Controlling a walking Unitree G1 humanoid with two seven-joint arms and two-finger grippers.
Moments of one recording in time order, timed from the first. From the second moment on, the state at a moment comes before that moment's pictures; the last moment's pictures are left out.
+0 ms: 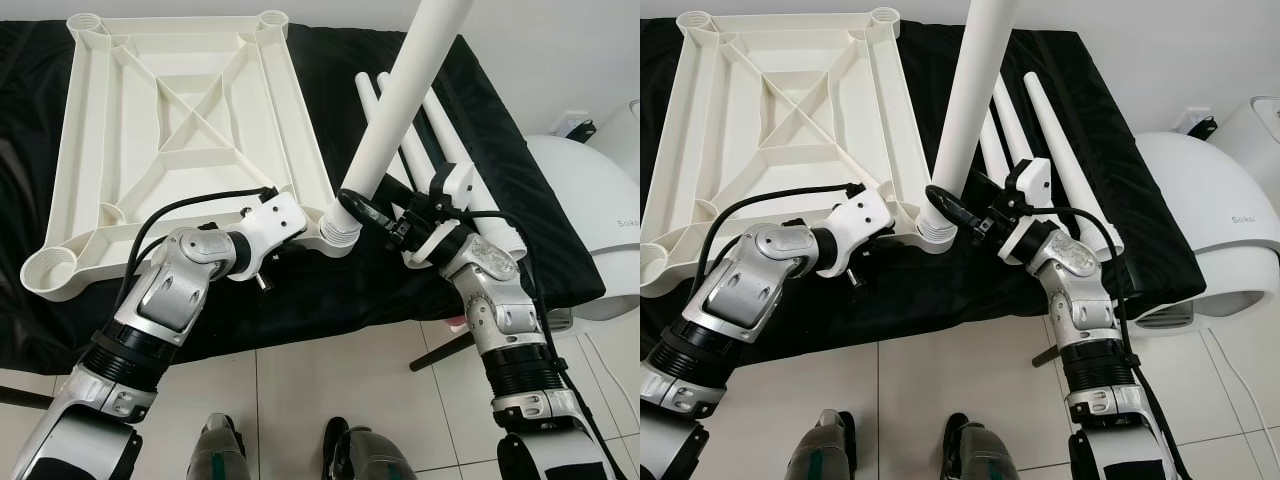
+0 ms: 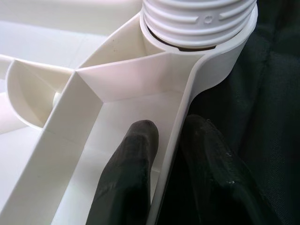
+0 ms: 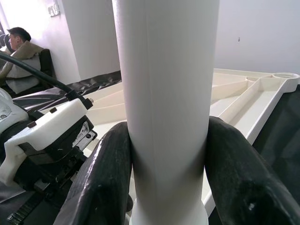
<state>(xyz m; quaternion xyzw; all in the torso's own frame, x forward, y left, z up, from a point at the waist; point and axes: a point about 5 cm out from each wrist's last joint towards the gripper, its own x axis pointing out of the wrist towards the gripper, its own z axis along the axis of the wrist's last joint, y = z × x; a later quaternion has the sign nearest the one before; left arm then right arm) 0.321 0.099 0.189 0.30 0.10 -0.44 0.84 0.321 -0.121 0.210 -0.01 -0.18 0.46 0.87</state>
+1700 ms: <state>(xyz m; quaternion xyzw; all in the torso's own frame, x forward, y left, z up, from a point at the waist) 0.323 0.101 0.191 0.31 0.10 -0.43 0.84 0.320 -0.102 0.206 0.01 -0.19 0.38 0.91</state>
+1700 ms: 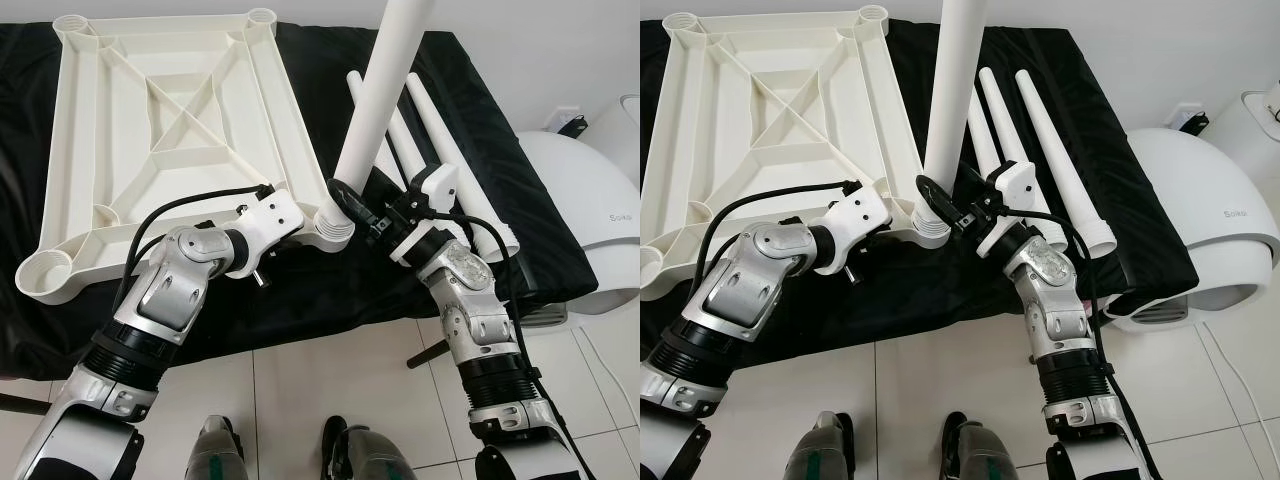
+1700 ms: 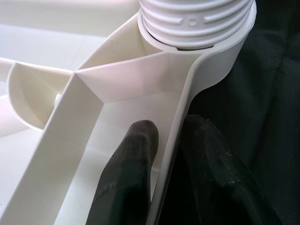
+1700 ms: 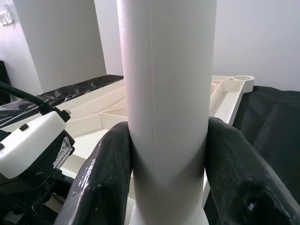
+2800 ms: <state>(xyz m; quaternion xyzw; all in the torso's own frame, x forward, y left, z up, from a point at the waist) 0.324 0.101 0.192 0.31 0.10 -0.43 0.85 0.309 -0.091 0.203 0.01 -0.21 0.31 0.93</state>
